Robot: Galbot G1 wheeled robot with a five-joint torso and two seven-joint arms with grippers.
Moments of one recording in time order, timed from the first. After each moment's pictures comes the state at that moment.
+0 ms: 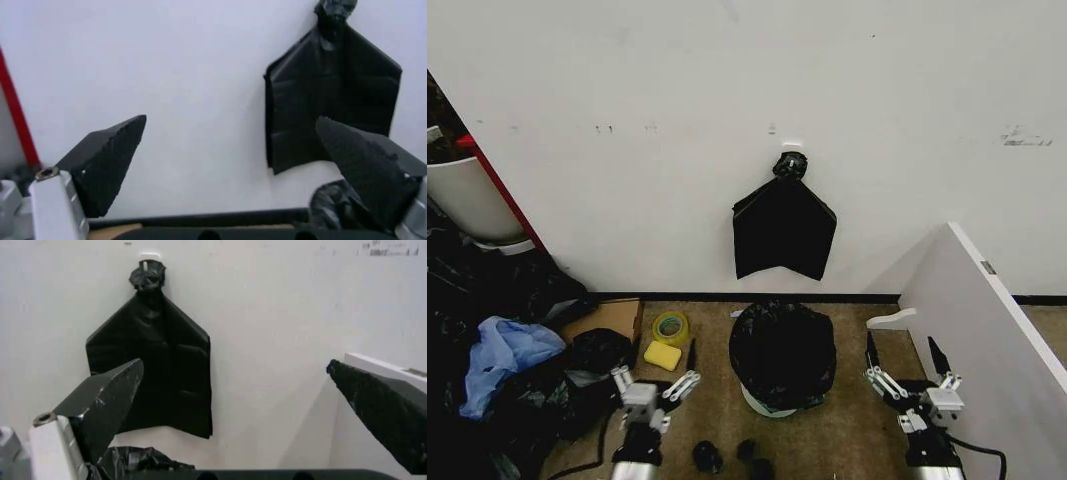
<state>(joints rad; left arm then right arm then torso) 1.90 -1.26 -0.33 -2.21 0.07 -0.42 -0.33 -1.95 1.44 0.55 2.20 0.08 0.51 0.08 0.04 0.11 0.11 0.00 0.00</state>
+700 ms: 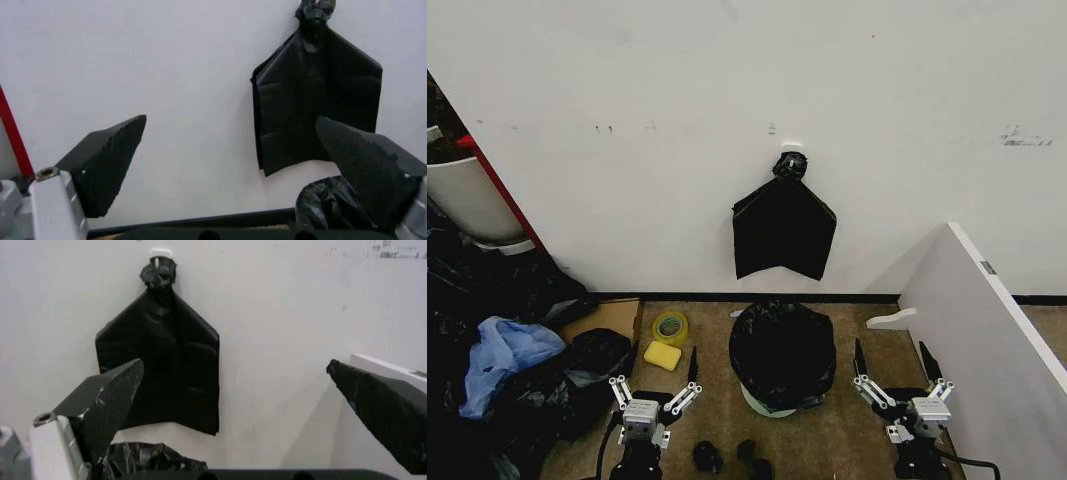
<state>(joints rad) 1.92 -1.30 -0.30 -2.21 0.17 -0.43 -0.33 -1.97 1.52 0.50 2.22 -0.04 0.48 0.08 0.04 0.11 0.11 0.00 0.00</state>
